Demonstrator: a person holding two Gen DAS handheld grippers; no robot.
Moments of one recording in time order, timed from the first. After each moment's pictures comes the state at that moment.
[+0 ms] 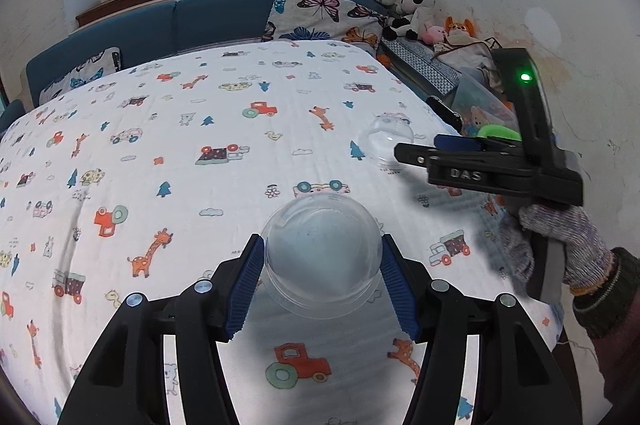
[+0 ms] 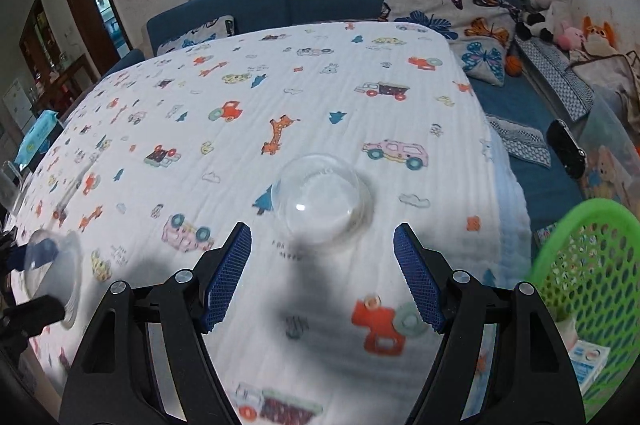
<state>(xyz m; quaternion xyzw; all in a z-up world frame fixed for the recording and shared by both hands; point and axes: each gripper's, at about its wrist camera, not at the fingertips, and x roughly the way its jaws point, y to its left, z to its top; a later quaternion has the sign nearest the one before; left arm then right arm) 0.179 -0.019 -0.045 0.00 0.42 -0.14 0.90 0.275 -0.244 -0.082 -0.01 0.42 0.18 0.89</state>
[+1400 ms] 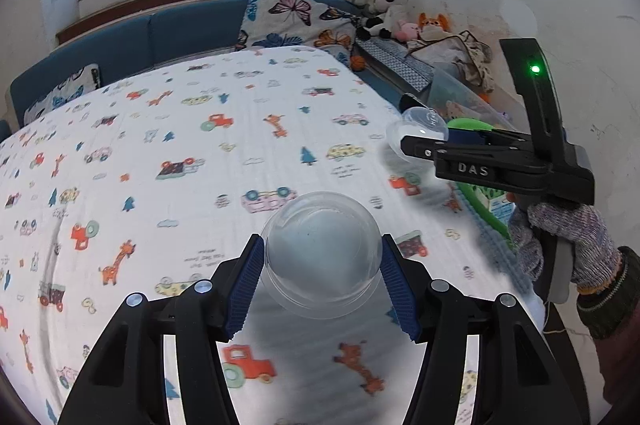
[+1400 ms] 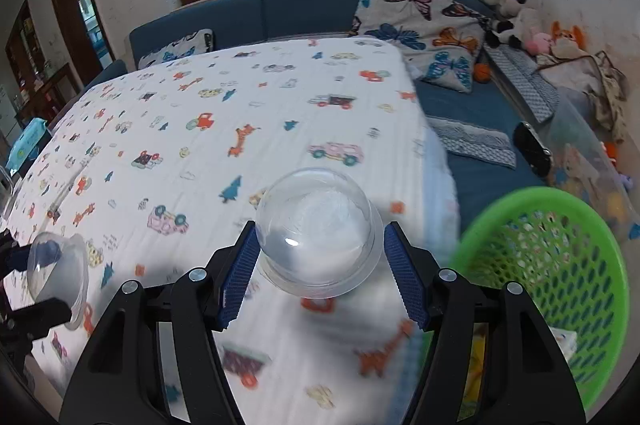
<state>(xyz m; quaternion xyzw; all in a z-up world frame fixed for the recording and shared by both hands) 0.168 -0.061 -0.035 0.01 0.41 -0.18 0.90 0.240 -0.287 -0.058 -0.01 0.40 0.13 0.91</state>
